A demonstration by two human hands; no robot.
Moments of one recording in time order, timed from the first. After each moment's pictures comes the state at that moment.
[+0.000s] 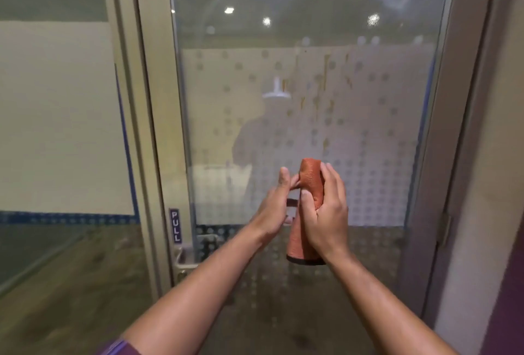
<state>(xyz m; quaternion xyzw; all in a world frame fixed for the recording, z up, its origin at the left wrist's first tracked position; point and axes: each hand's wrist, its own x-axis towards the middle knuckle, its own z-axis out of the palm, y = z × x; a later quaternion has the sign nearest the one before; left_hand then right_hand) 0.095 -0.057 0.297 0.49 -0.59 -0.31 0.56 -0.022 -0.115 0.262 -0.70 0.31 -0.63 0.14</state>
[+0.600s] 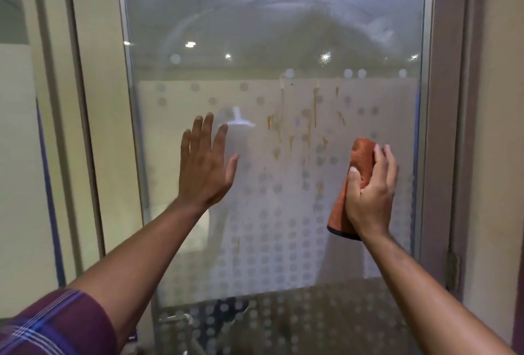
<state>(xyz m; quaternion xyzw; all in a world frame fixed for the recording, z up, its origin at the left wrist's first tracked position) 0.290 -0.221 0.413 0.57 -0.57 0.46 0.38 -0.037 -0.280 0.355 -0.56 0.37 -0.74 -0.03</state>
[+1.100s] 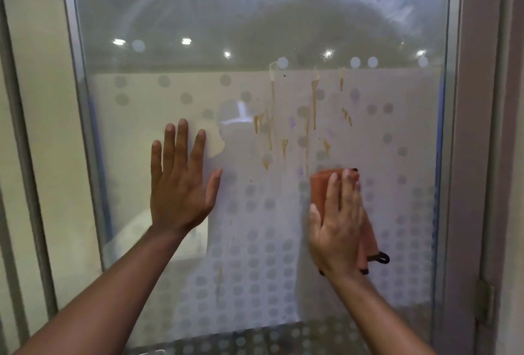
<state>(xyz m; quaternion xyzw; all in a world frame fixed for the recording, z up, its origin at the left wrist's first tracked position) 0.317 -0.286 0.389 0.54 -0.51 0.55 0.39 0.024 -0.365 0.294 -0.63 0.40 -0.64 -0.18</state>
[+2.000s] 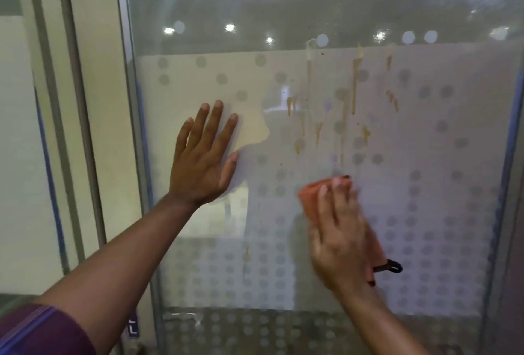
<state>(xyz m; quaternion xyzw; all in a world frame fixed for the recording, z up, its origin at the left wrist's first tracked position) 0.341 -0.262 0.396 0.54 -0.53 0.58 0.30 0.055 -0.355 0.253 -0.71 0.30 -0.59 -0.23</state>
